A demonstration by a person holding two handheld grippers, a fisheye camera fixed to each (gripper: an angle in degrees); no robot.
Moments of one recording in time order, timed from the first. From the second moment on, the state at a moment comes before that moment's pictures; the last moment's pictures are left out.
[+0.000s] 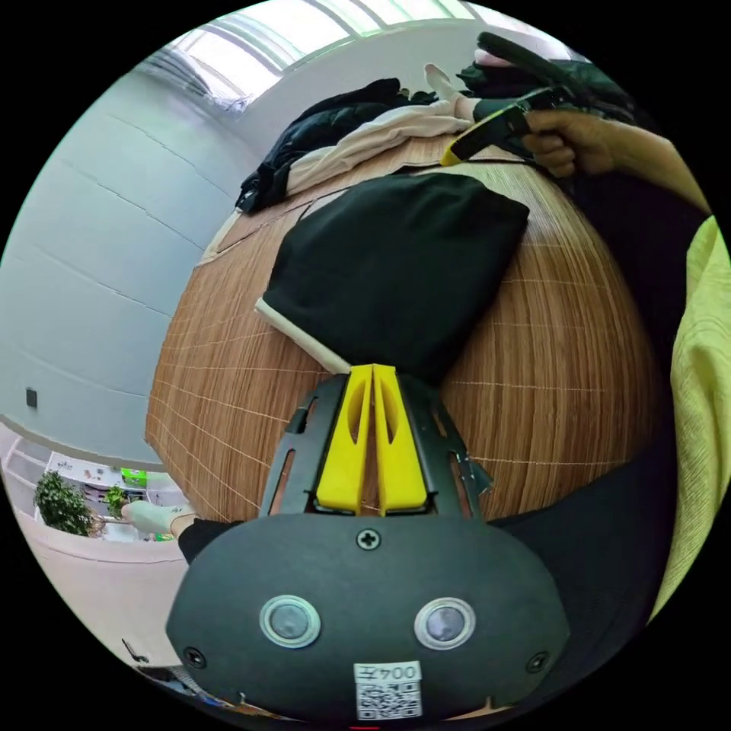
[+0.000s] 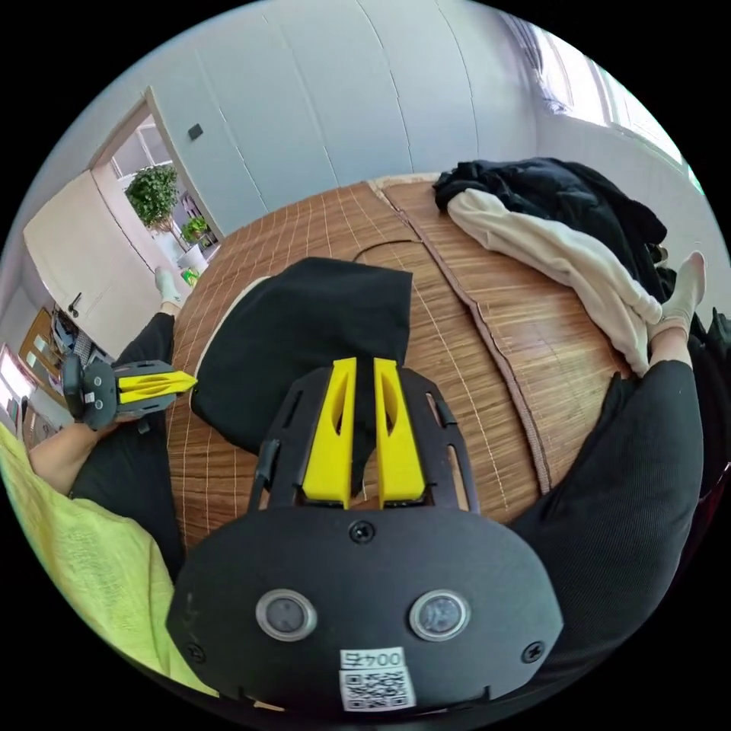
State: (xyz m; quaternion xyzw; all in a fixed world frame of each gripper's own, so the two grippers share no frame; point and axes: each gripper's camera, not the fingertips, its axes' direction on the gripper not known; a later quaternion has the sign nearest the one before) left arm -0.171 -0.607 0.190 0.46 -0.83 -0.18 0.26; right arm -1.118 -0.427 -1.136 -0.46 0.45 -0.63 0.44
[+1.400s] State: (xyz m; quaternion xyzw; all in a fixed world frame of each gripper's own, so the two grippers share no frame) left arm -0.117 -0.600 0.081 0.53 -0.71 -0.22 0.41; right arm -1.009 -0.332 -1.167 -0.51 0.47 -0.67 0.26
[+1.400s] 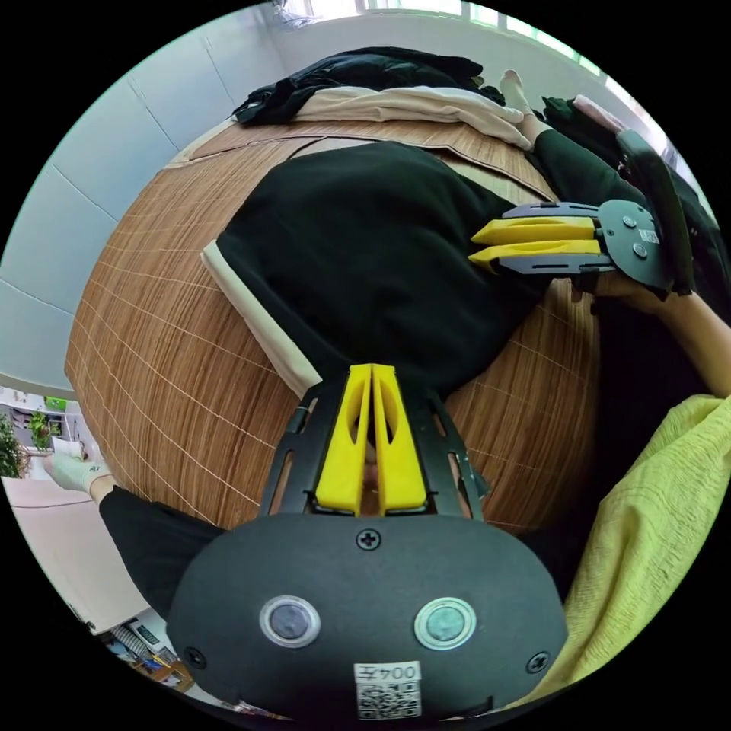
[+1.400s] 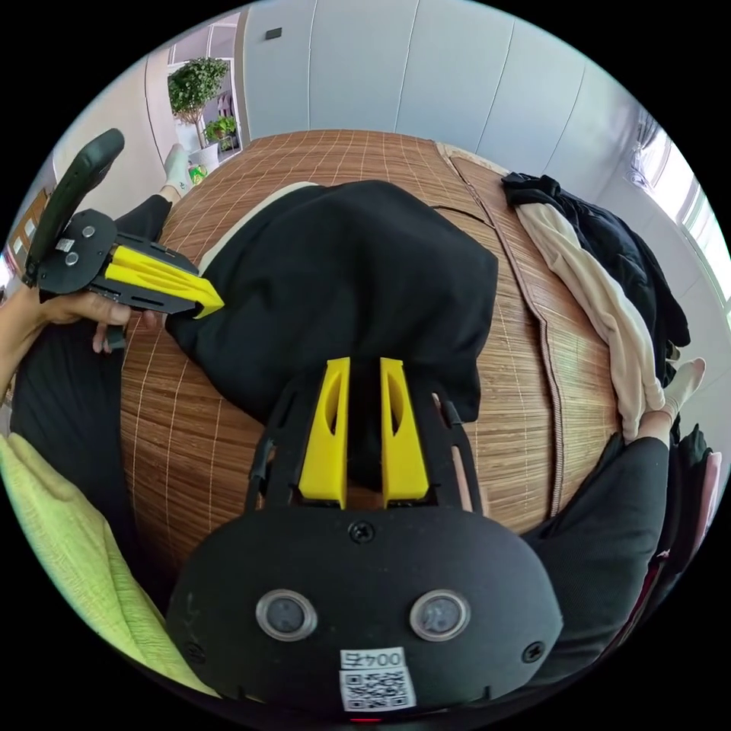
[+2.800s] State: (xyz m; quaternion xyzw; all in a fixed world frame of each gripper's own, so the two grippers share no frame) left arm -0.087 -0.653 0.092 0.50 -0.76 -0.27 0.32; right arm -1.108 -0.300 -1.148 -0.53 0.44 -0.66 0.31
